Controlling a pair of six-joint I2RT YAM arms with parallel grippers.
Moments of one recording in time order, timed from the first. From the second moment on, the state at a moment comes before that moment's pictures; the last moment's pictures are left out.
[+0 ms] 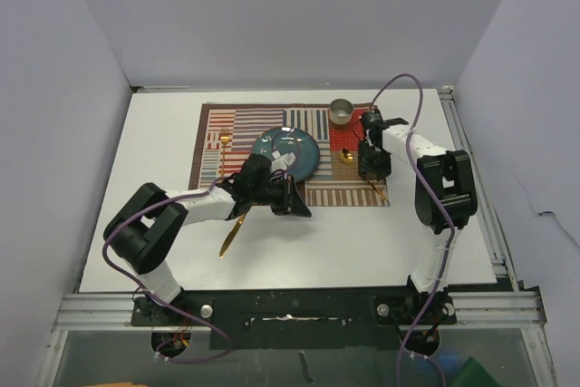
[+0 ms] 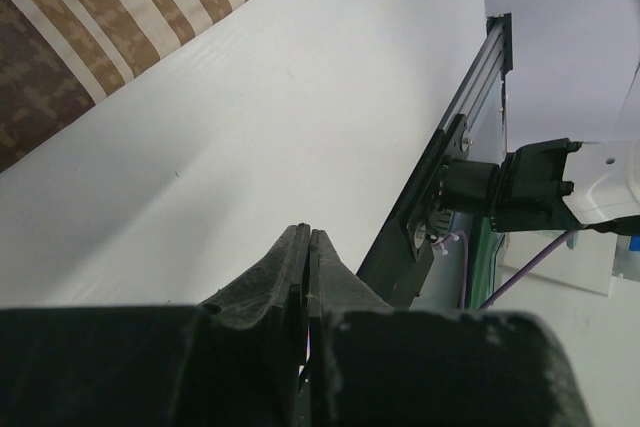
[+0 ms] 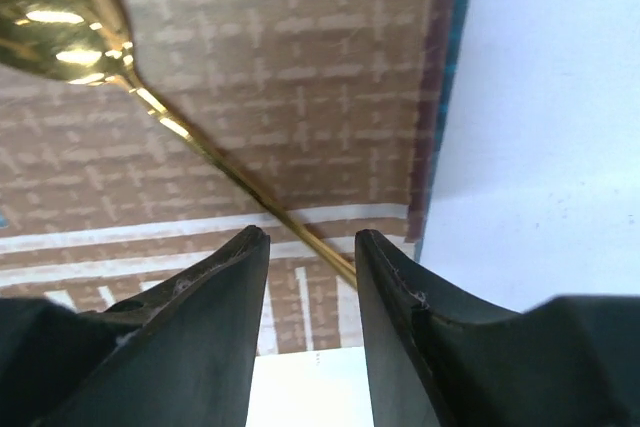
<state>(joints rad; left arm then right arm) -0.68 1.70 0.82 0.27 0.63 -0.80 0.24 1.96 1.41 -0.79 0.16 0.25</state>
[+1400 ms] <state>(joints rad) -0.69 1.70 0.82 0.27 0.61 -0.81 0.27 1.98 1.43 -0.78 0.03 0.22</state>
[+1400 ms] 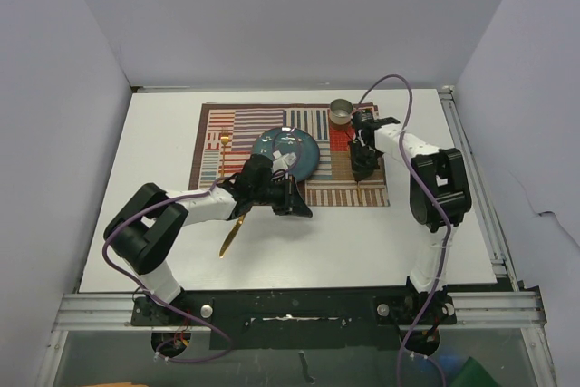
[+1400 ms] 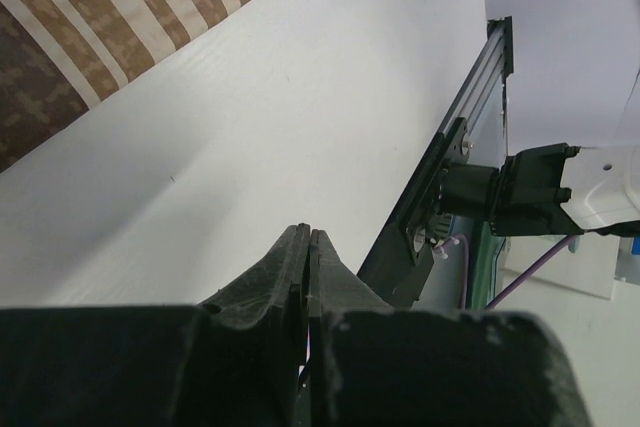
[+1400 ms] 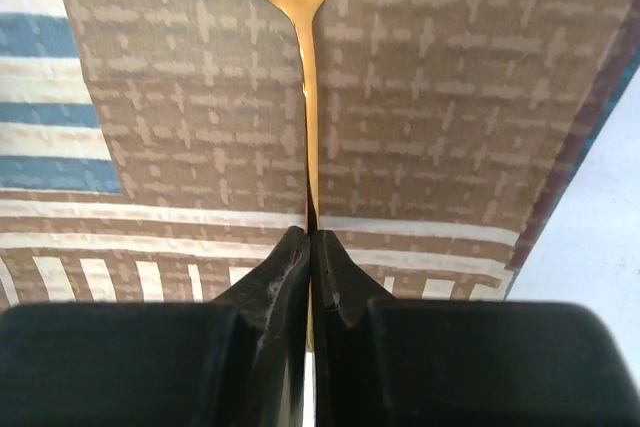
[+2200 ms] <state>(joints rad) -0.69 1.70 0.83 0.26 0.60 -0.81 0.28 2.17 1.69 -0.82 -0.05 0.17</state>
